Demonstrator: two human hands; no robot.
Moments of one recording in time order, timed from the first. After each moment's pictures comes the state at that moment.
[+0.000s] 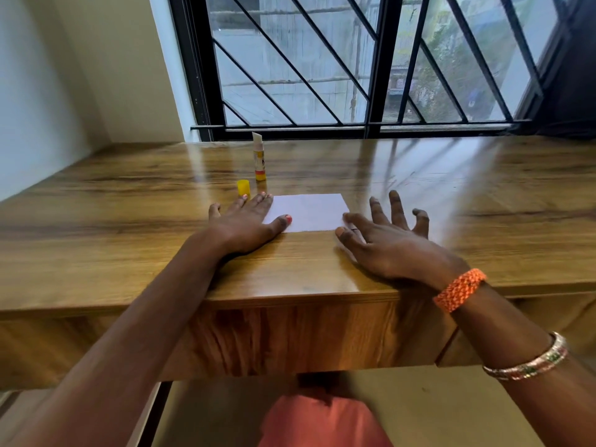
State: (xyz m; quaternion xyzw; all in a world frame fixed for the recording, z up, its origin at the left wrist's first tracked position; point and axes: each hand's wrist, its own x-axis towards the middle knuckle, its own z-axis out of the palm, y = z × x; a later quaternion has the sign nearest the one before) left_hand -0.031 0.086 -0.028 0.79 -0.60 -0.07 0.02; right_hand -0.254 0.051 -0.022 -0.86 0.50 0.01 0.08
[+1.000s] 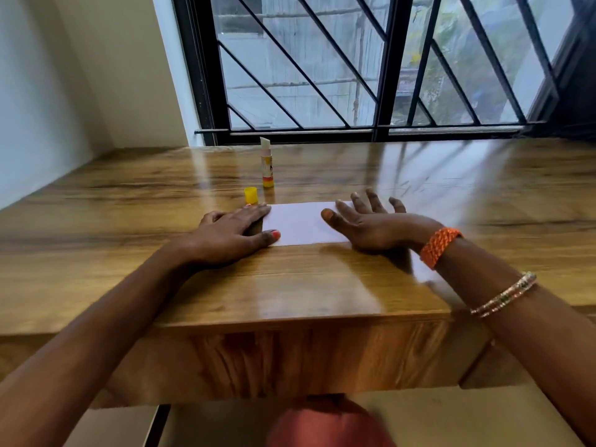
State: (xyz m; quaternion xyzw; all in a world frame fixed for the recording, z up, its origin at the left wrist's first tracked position) left_hand 0.005 0.097 -0.024 0.74 -0.66 -0.13 0.09; right_hand -0.211 0.007 -0.010 -0.87 0.47 0.08 0.13
